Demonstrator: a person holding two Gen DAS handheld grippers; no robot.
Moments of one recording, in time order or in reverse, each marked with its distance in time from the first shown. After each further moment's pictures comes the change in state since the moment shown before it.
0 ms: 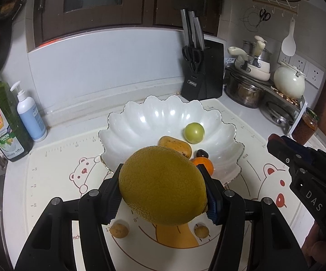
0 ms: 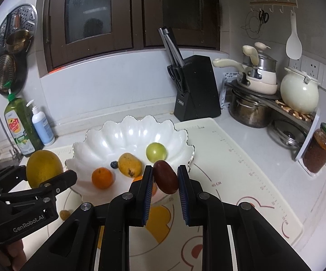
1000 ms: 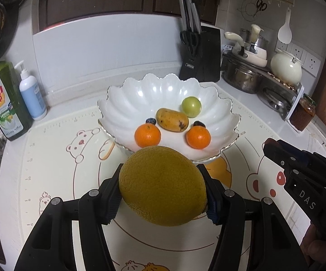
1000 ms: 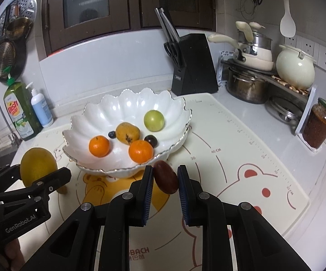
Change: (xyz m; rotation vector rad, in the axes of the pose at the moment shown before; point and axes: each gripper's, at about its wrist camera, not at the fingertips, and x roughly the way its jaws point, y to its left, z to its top) left arm -0.007 -0.007 -0.049 -0.005 0.040 -0.006; right arm -0.004 -0.002 -0.049 0.023 0.077 -0.006
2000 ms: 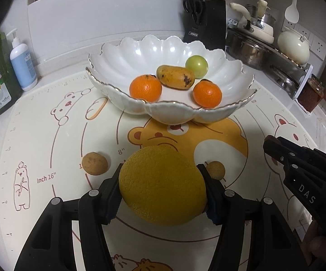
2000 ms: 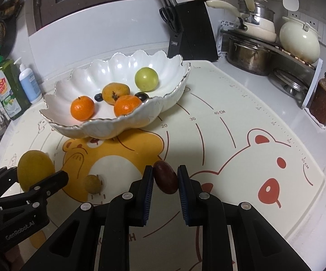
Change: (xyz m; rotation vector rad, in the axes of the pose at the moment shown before) left arm 0.047 0.000 -0.051 -0.017 0.111 -0.002; right arm 0.045 -0.006 -0.045 0.005 0.127 -0.018
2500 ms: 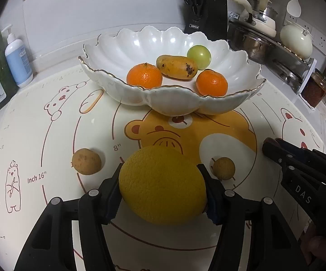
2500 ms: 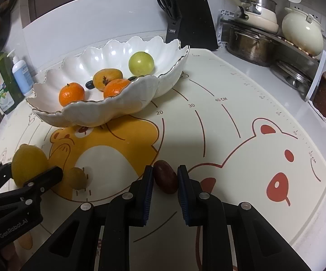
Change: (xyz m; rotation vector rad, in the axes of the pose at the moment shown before) left arm 0.021 0.002 -0.006 0.010 0.027 0.002; right arm 0.026 -0.005 -0.009 -0.001 0.048 -0.013
